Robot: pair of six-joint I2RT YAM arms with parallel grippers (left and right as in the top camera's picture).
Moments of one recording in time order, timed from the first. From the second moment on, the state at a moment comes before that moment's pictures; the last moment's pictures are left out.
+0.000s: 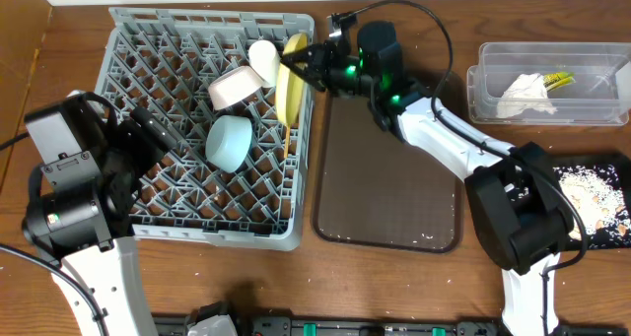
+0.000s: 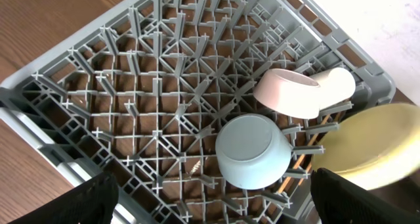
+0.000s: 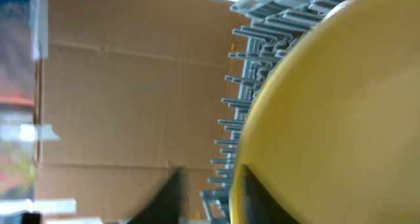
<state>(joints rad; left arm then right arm) 0.37 1.12 1.38 -1.10 0.01 -0.39 0.55 2.12 1.55 0.39 -0.69 1.26</state>
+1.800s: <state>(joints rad) 0.37 1.12 1.38 -1.10 0.01 -0.39 0.46 1.15 1.55 -1.67 0.07 0.43</state>
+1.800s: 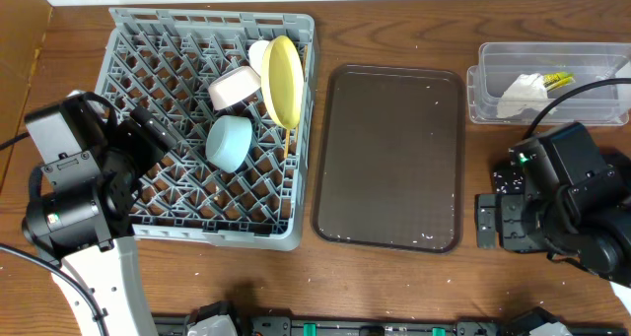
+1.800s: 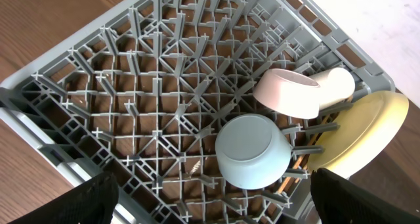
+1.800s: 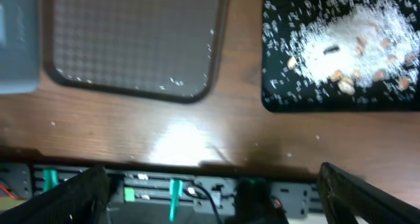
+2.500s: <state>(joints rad) 0.37 1.12 1.38 -1.10 0.01 -0.39 0.20 0.54 0.59 -0.59 -0.15 -0.01</state>
